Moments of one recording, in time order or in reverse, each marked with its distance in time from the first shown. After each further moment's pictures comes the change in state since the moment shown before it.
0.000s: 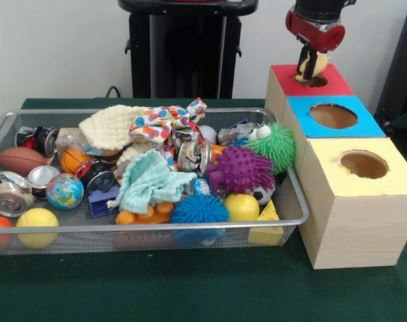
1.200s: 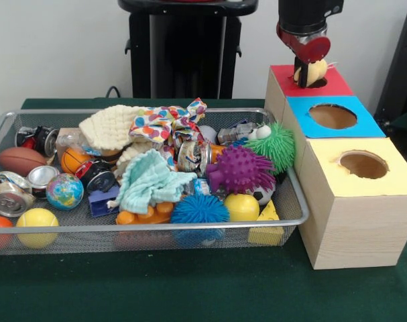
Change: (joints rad) arm -0.230 -0.029 0.179 0.073 0.090 -0.010 0.000
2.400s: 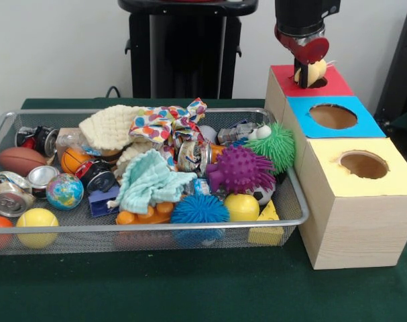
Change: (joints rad) arm -0.080 -0.016 0.075 0.023 -0.049 -0.020 0.000
